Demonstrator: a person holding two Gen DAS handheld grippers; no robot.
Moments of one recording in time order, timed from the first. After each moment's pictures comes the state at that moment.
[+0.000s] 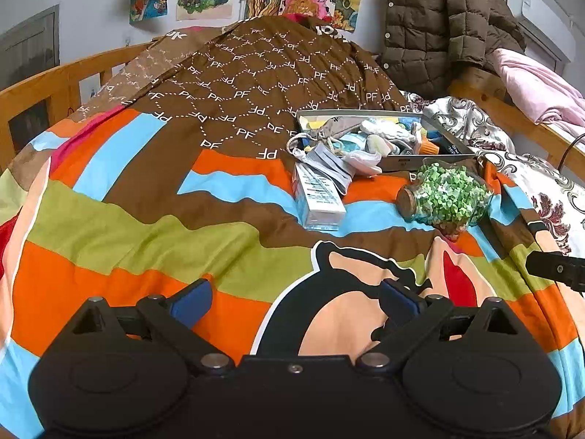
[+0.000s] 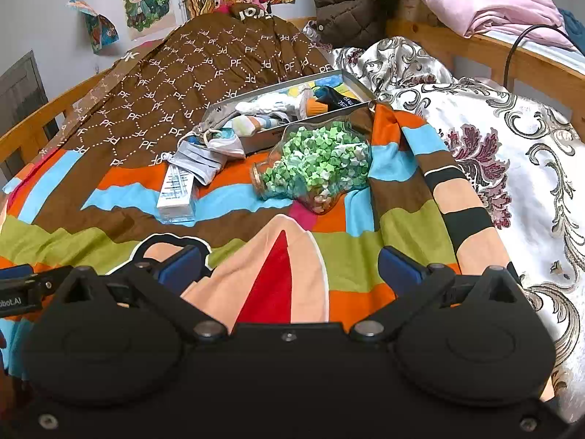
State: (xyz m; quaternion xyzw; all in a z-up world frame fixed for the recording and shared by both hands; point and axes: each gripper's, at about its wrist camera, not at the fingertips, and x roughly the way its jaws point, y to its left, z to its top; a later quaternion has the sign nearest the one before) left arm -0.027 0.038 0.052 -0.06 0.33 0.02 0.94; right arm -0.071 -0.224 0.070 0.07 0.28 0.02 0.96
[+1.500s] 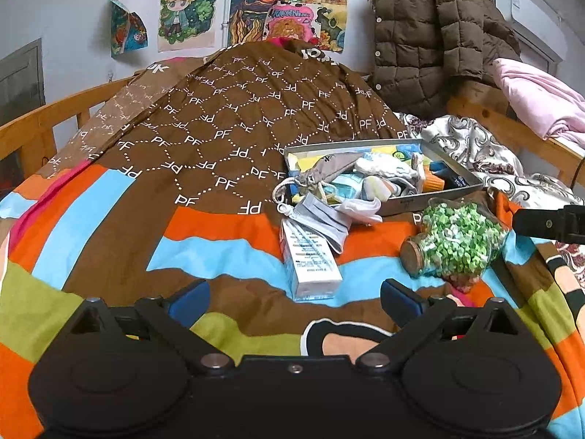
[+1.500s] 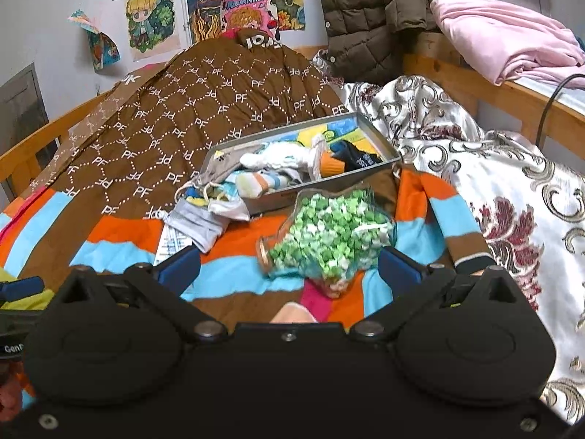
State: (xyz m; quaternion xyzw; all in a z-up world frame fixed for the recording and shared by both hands) left arm 0.054 0.026 0.065 -0.03 0.29 0.02 0.96; right arm 0.040 -0.215 0.106 0.05 0.24 0.03 0.97
